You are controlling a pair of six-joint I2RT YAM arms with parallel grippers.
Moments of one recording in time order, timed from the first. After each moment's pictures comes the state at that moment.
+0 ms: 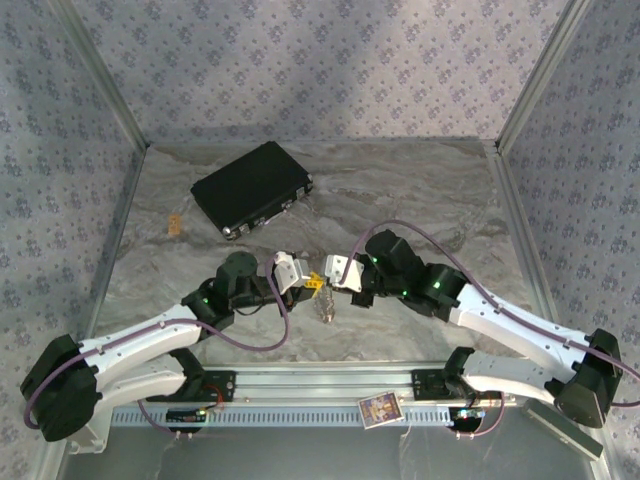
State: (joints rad) left arm -0.86 1.00 0.46 0.26 0.42 0.11; right arm 0.92 1.05 0.87 -0.45 -0.20 -0.55
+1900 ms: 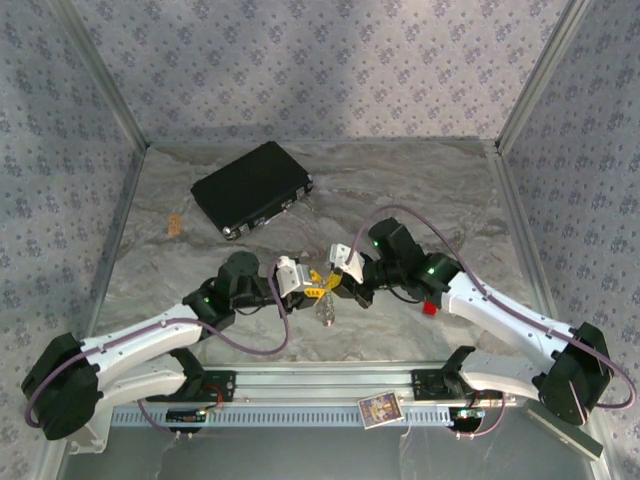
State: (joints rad) left arm -0.86 1.00 0.48 0.21 0.45 0.20; right arm 0.79 1.13 0.87 -0.47 -0.53 -0.41
